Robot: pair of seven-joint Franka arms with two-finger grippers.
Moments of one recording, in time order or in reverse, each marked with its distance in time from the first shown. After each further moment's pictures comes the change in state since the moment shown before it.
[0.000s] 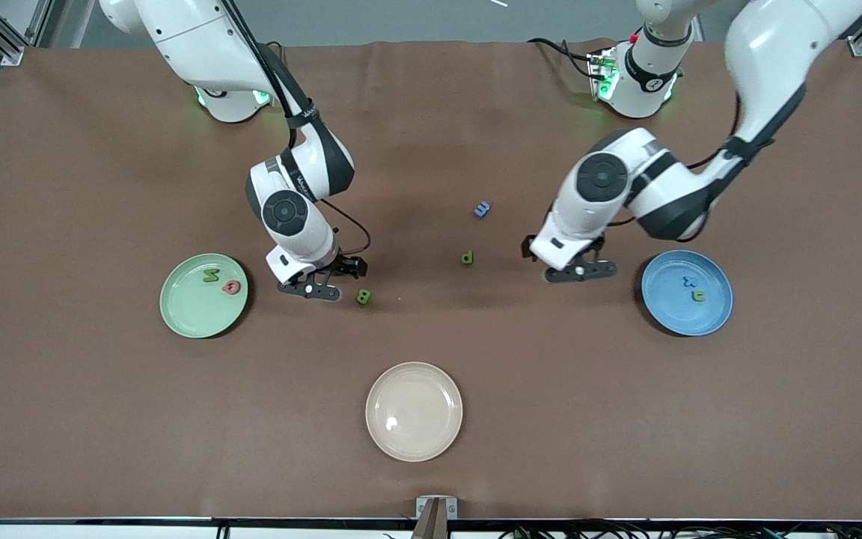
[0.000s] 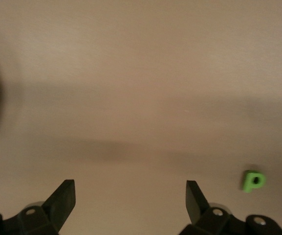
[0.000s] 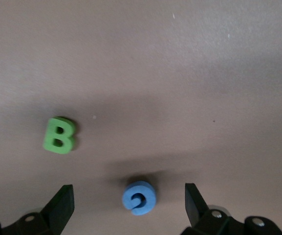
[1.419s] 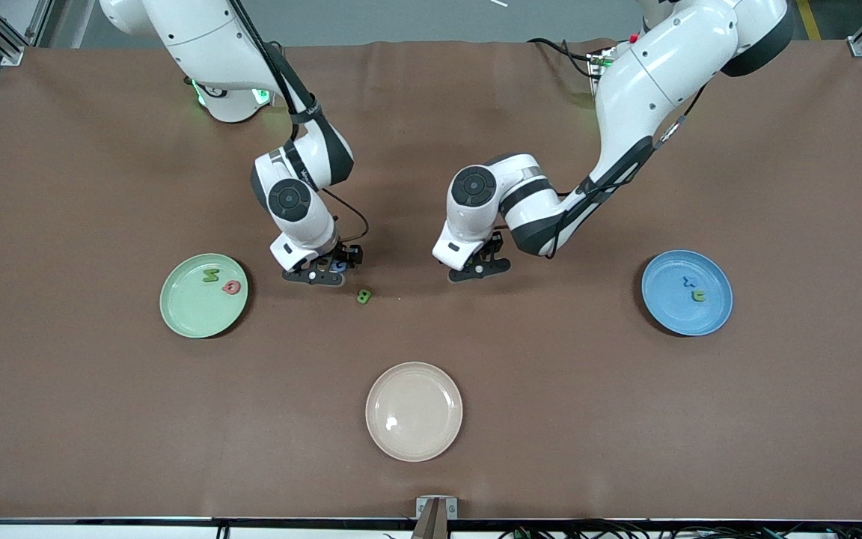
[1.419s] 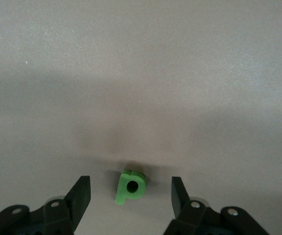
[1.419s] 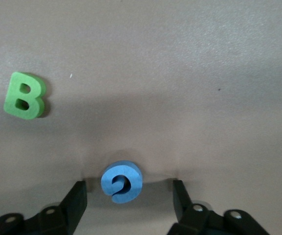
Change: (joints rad) left arm -0.561 0.203 0.359 0.220 -0.001 0.168 -0.269; right arm 0.031 -0.010 0.004 -0.112 0.000 0.106 -0.031
